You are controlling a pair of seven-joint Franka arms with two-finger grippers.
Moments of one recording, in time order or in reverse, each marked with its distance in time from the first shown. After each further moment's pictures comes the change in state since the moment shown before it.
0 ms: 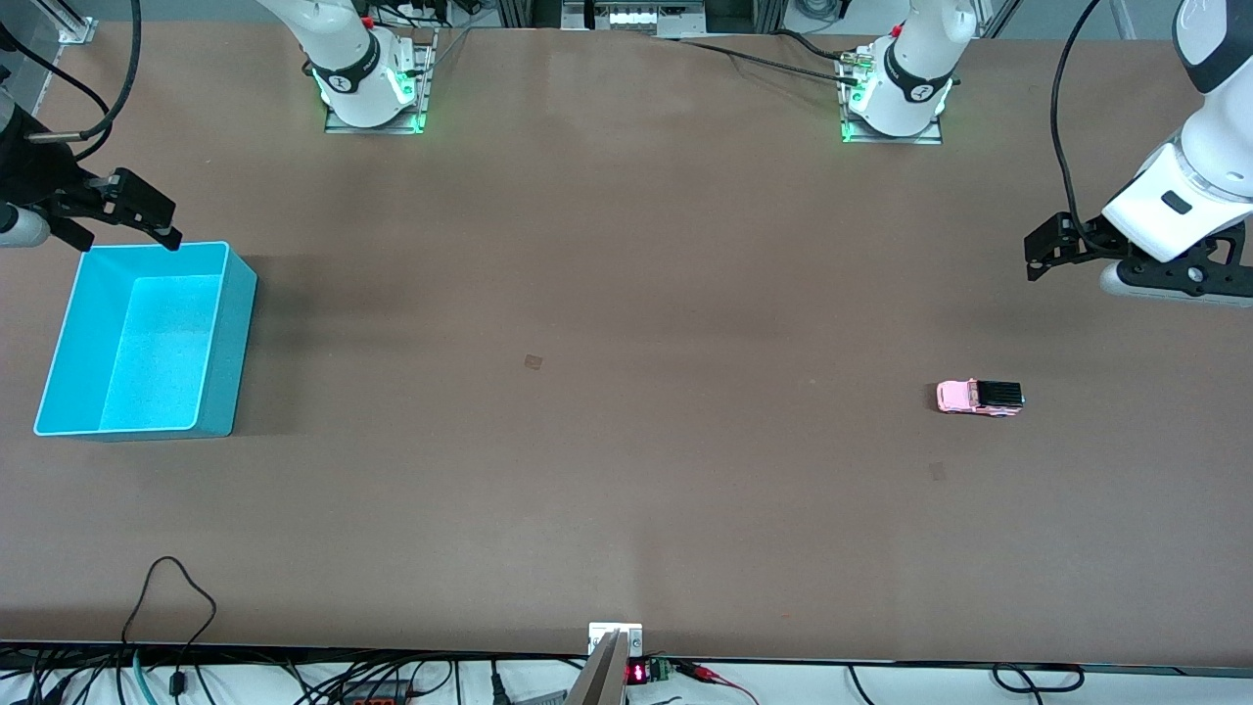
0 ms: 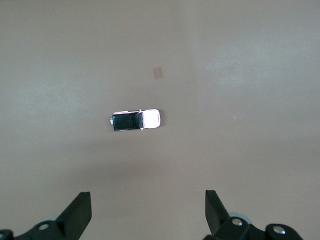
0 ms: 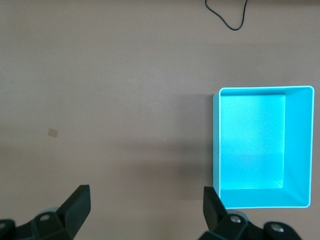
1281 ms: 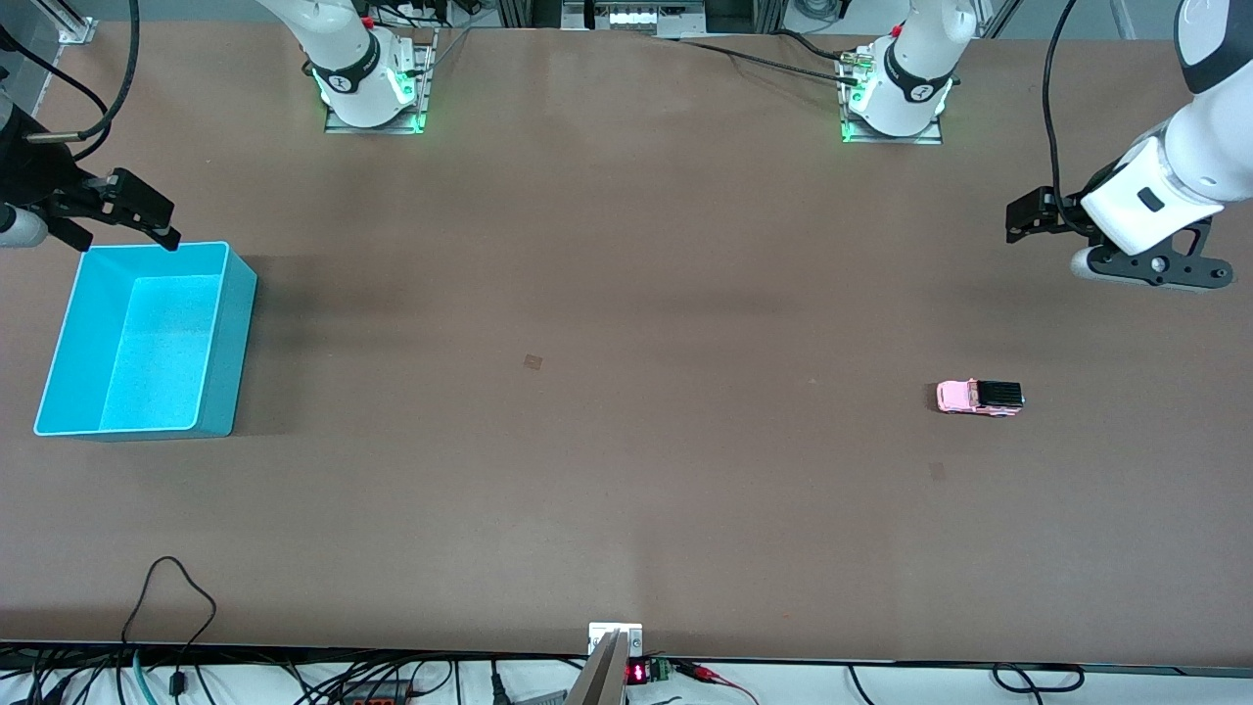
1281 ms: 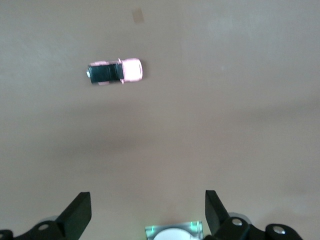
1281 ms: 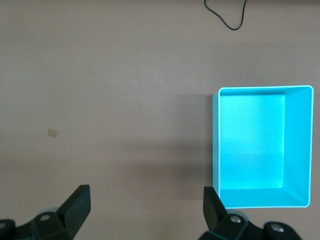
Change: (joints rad) left arm -0.001 0.011 -0.005 0.022 -0.047 -0.239 0.037; right arm -0.002 0.000 0.000 0.000 0.000 0.000 0.000
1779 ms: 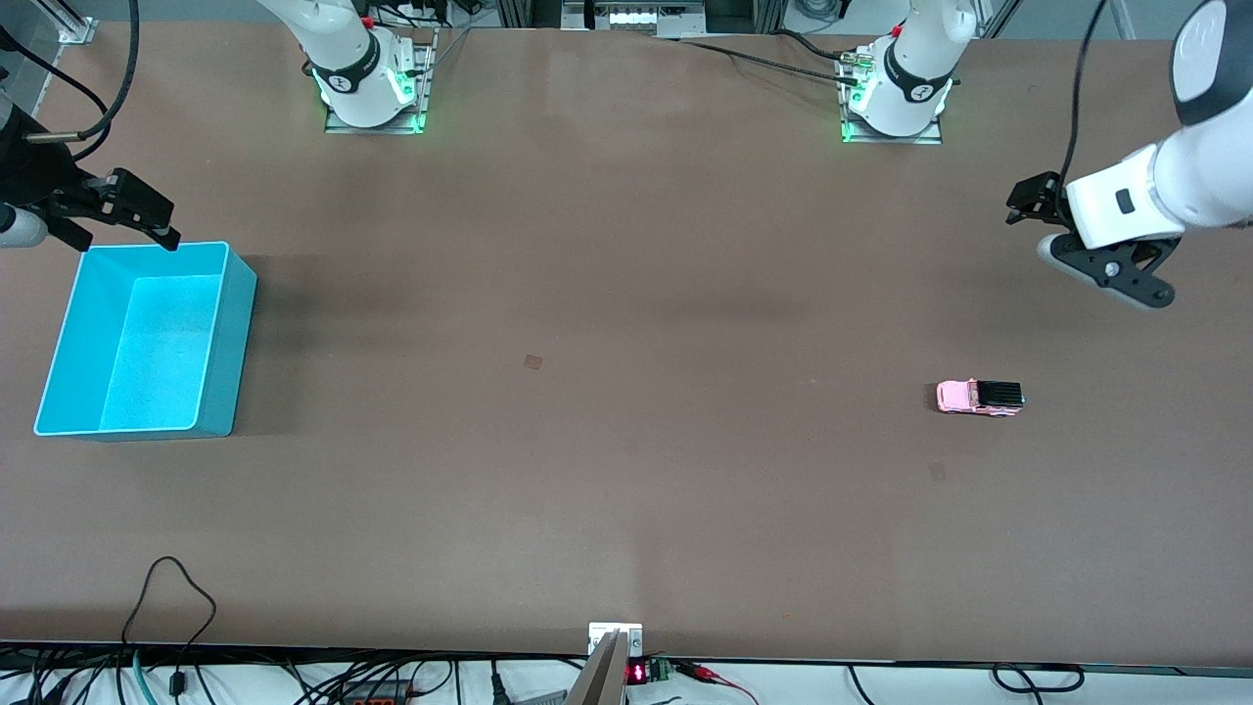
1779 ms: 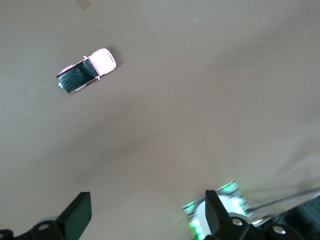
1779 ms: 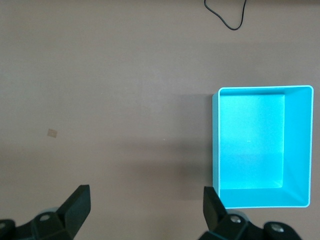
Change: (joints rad) left arm 0.019 0.059 0.009 0.000 0.035 -0.032 0.471; right arm -0.001 0.000 0.000 0.000 0.000 0.000 0.000
